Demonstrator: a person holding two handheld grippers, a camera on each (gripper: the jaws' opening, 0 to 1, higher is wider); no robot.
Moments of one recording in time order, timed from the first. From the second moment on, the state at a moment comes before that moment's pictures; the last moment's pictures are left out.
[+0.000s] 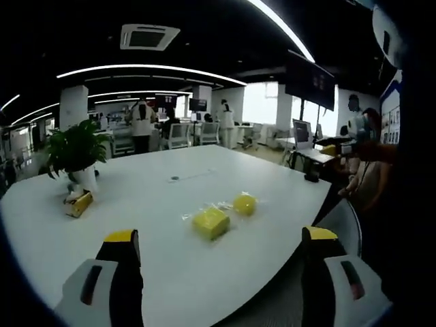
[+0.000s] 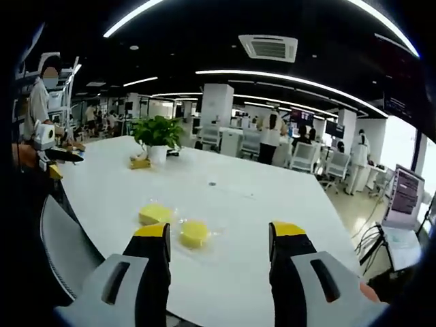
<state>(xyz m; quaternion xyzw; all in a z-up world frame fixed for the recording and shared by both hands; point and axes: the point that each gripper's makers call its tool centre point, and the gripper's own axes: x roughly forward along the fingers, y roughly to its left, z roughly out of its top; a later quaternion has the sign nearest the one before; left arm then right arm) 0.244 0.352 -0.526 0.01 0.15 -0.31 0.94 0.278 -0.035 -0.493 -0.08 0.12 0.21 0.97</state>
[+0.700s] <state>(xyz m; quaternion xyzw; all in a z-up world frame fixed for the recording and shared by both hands) 0.225 0.346 -0.569 0.01 0.27 -0.31 0.91 0.239 -0.096 -0.578 -0.04 0.23 0.21 0.95</state>
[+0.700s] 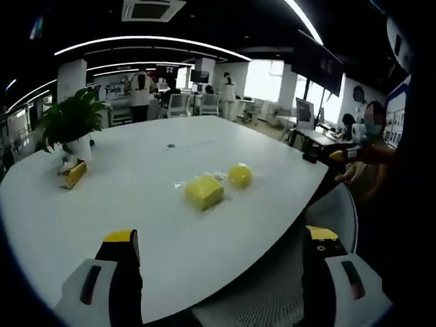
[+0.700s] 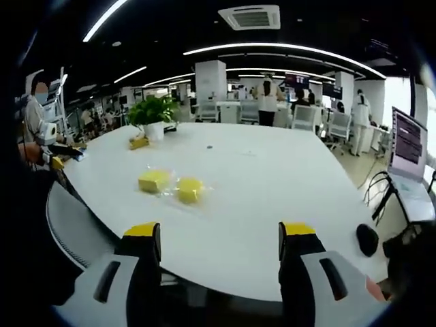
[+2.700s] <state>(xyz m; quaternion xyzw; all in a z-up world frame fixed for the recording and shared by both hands) 0.432 0.122 -0.676 -0.16 0.45 -0.33 0.82 0.209 -0.160 -0.578 -0.09 0.28 0.12 0.95</state>
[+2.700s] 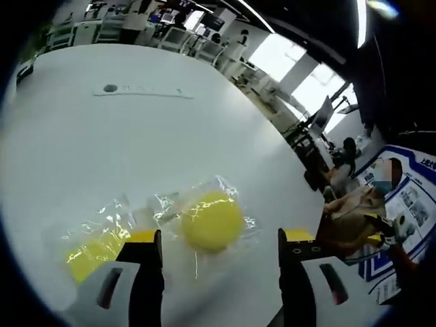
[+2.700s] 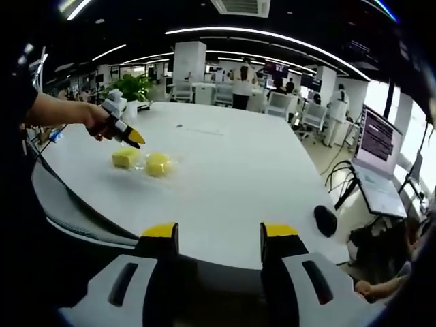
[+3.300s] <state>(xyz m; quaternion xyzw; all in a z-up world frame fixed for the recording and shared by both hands) 0.462 0.116 -0.721 -0.23 0.48 -0.25 0.81 0.217 -0.162 -0.584 -0.11 0.29 0.12 0.94</state>
